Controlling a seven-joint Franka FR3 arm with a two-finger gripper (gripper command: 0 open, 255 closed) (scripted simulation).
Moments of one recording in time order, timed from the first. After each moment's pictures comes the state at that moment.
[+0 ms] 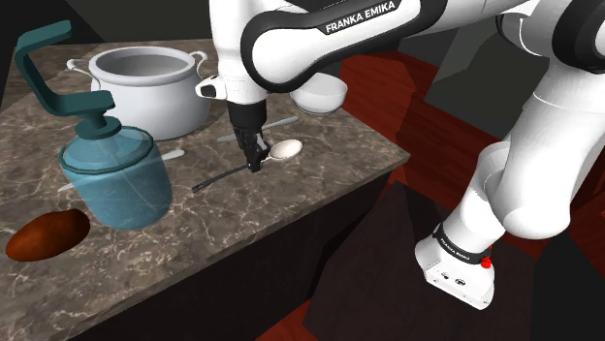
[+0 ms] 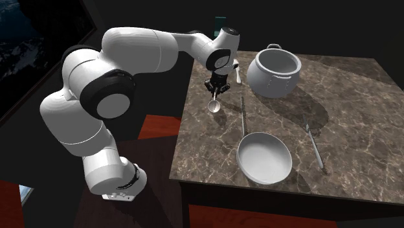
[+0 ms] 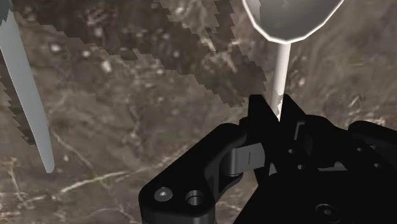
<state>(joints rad) 0.39 0.17 0.19 -1.86 0.03 1.93 -0.77</state>
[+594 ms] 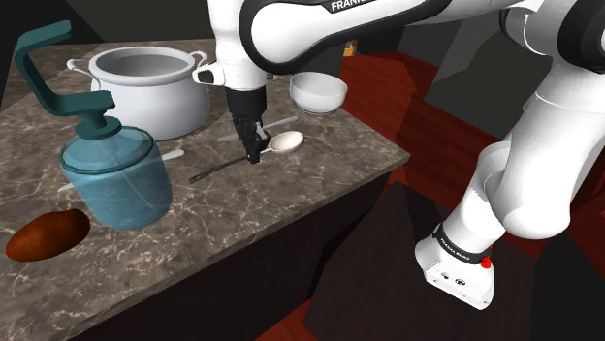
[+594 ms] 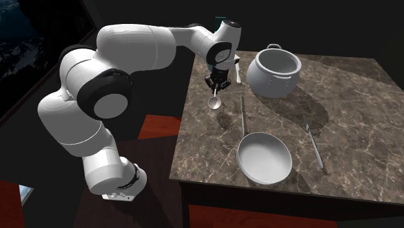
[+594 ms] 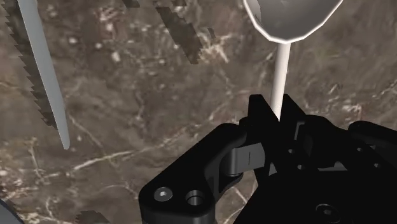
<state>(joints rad) 0.38 0.16 0.19 -1.81 0.03 1.87 -0.77</state>
